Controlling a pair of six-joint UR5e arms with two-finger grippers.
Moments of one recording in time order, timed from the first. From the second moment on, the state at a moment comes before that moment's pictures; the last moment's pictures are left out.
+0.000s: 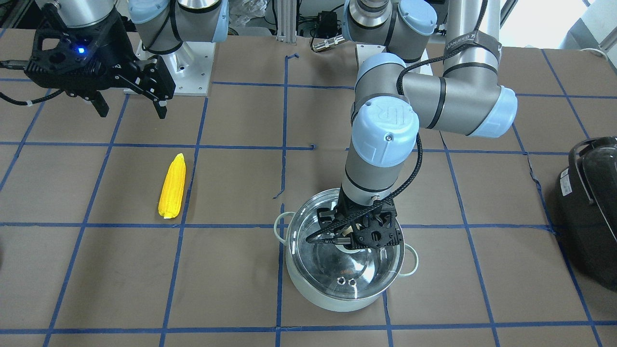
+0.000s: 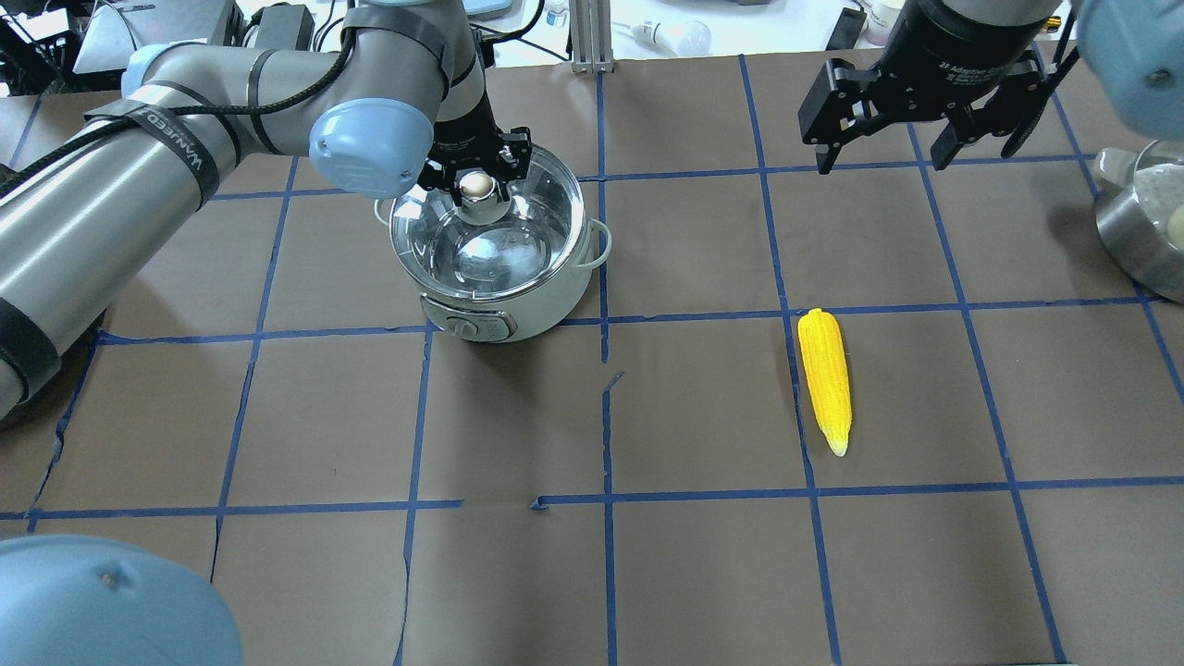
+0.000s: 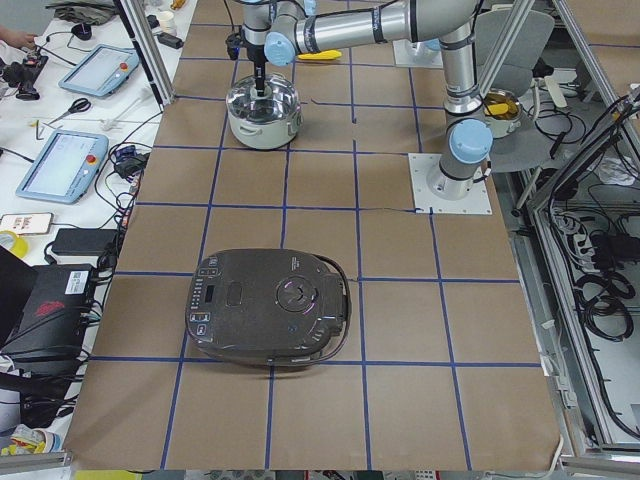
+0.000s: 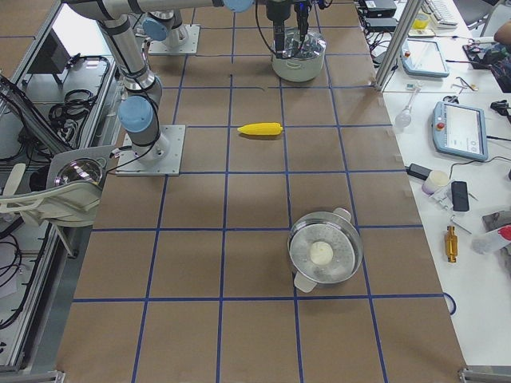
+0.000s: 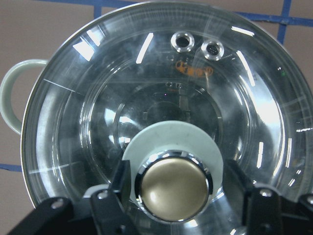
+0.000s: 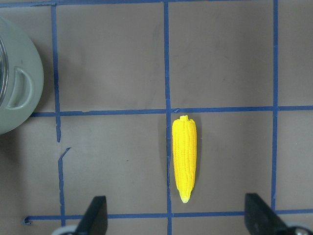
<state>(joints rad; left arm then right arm) -1.75 -1.99 -1.45 -1.18 1.60 -0.28 1.58 -1.59 1.50 -1.57 -1.57 0.03</state>
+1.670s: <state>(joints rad) -1.43 -1.88 -1.44 -1.34 1.63 0.11 1.58 -1.59 1.50 -1.58 -1.57 0.03</state>
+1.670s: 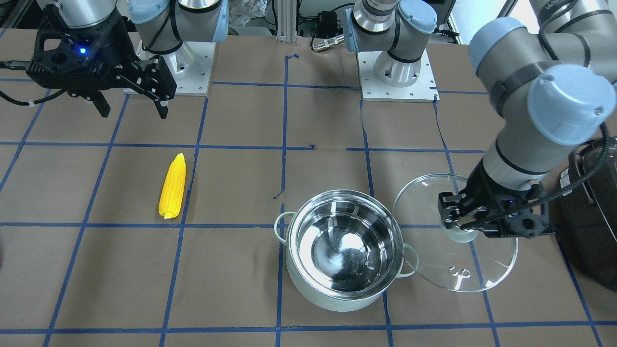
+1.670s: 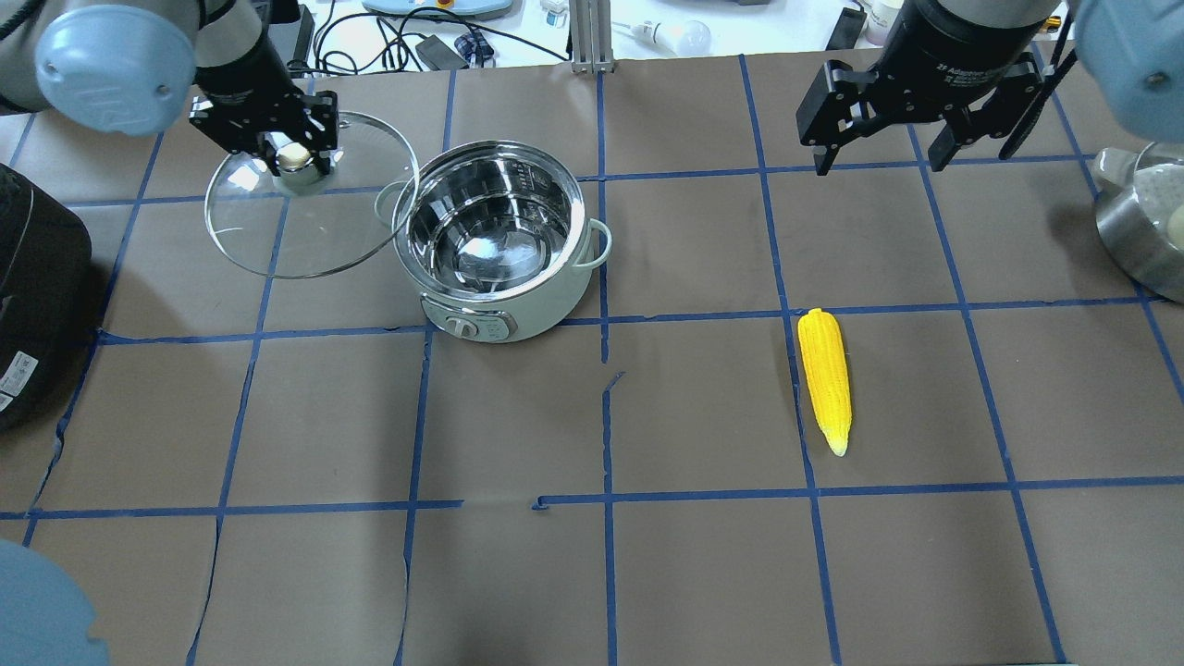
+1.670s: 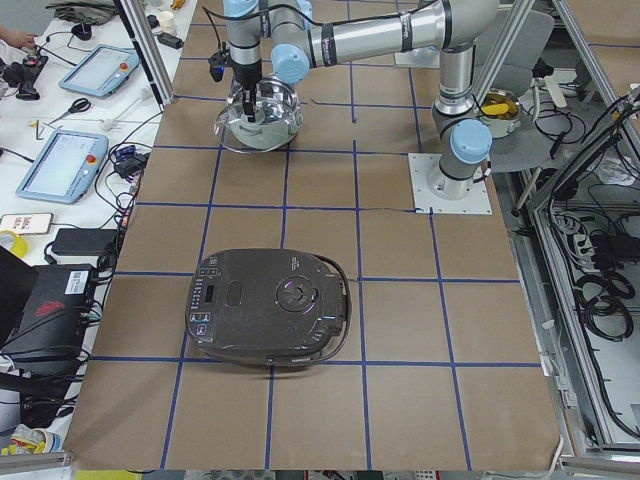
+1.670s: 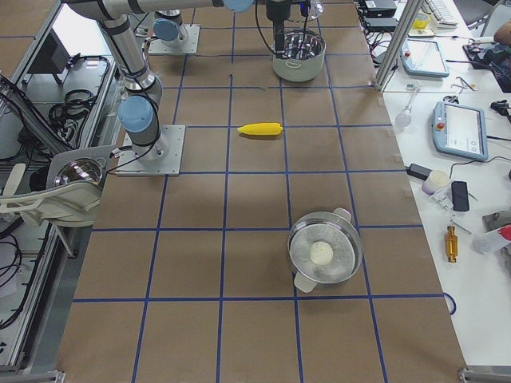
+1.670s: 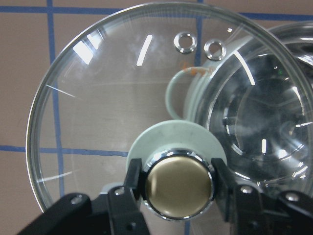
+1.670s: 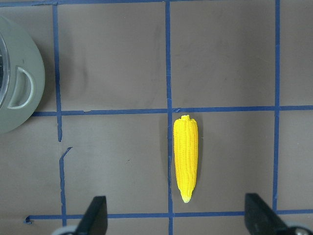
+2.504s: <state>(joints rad) -1.20 -1.93 -1.67 -1.04 1.57 0.44 1.59 -1.57 1.49 -1.58 -1.58 0.03</state>
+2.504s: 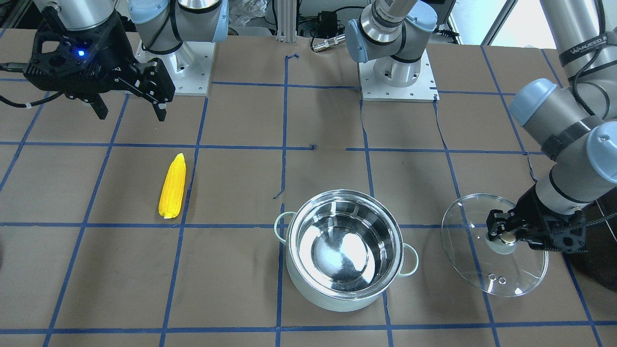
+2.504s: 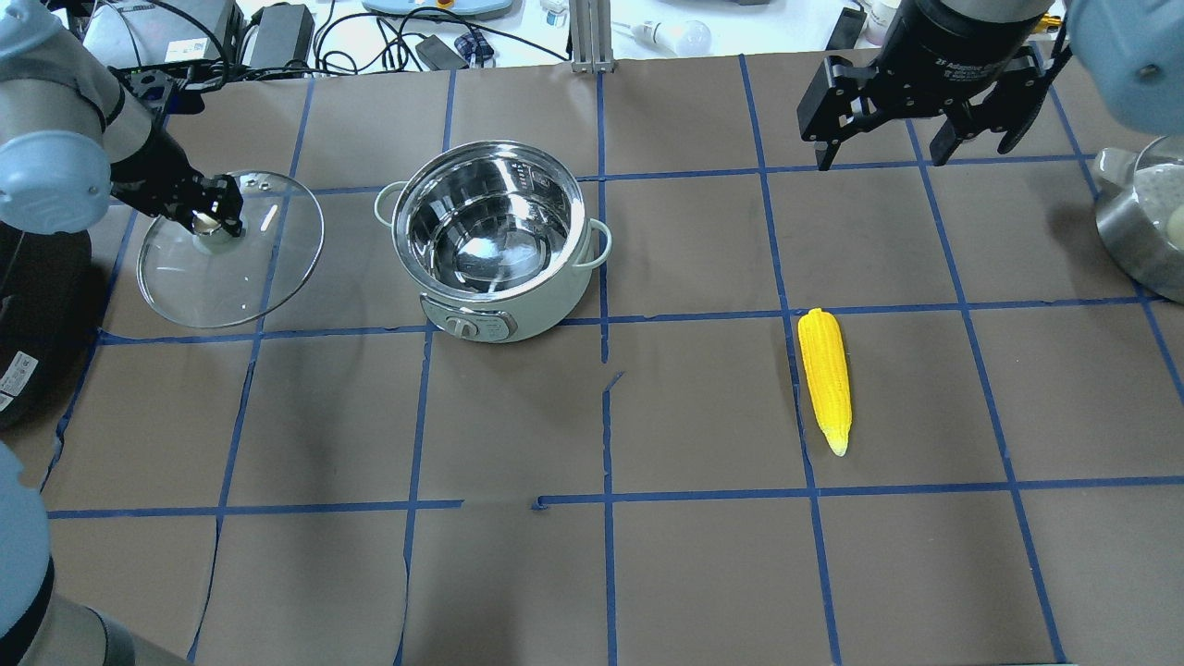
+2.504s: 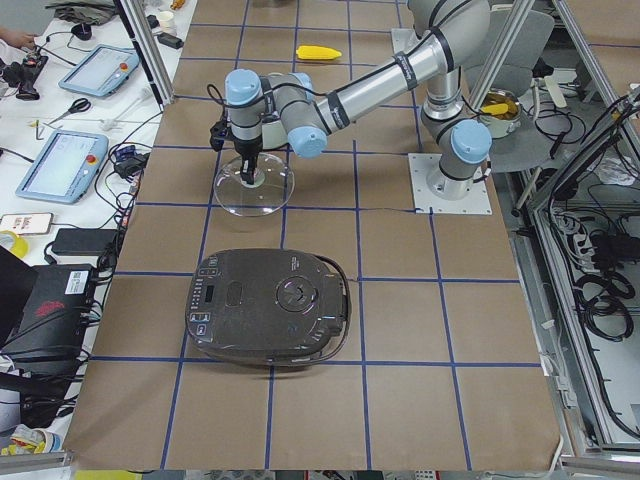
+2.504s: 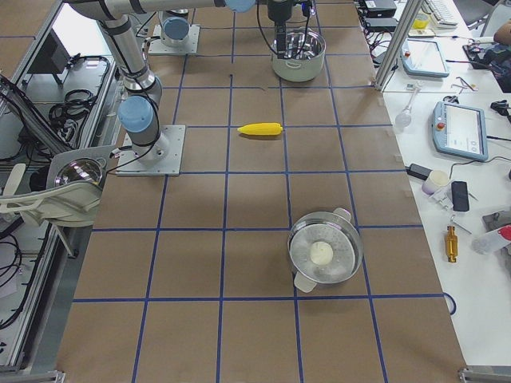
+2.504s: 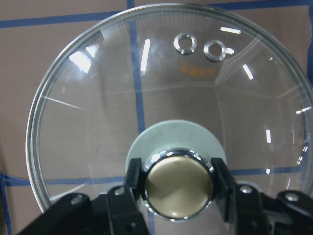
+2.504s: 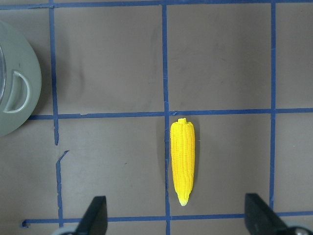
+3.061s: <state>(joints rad) -1.18 -1.93 -1.76 -1.01 1.57 0.40 1.59 -1.56 1.50 -1.58 -1.58 0.03</state>
